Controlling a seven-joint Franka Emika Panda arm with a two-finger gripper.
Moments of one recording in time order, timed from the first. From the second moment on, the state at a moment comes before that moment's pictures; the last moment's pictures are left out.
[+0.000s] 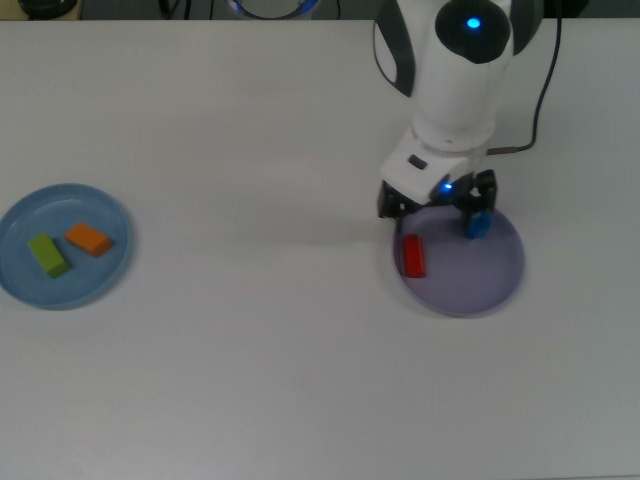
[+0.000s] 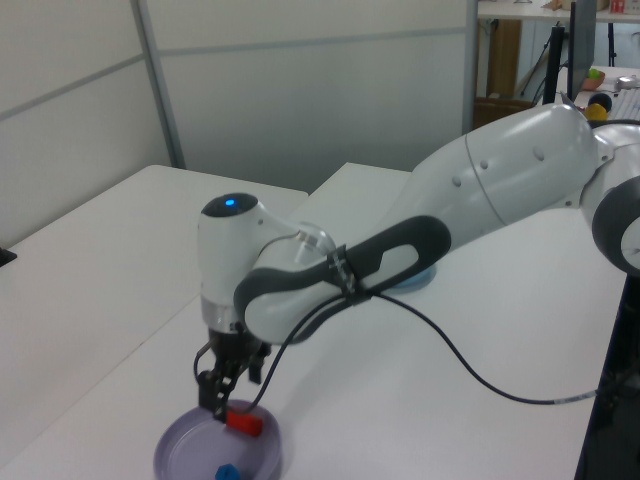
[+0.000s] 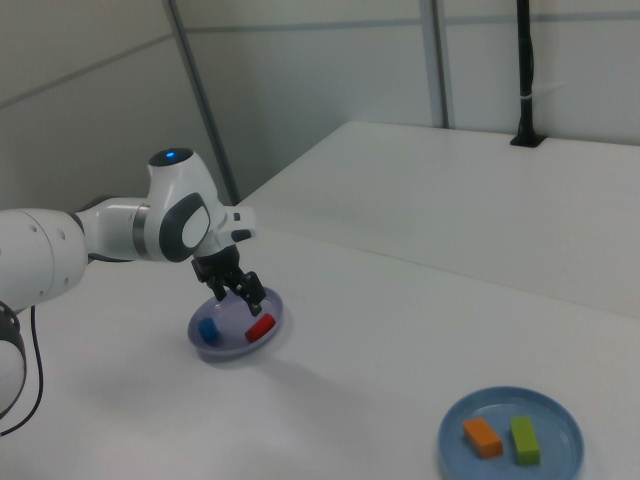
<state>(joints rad) 0.33 0.45 0.01 -1.60 0.03 2.16 0.30</state>
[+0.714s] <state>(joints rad) 0.32 0.19 -0.26 -1.59 0.00 1.76 0.13</state>
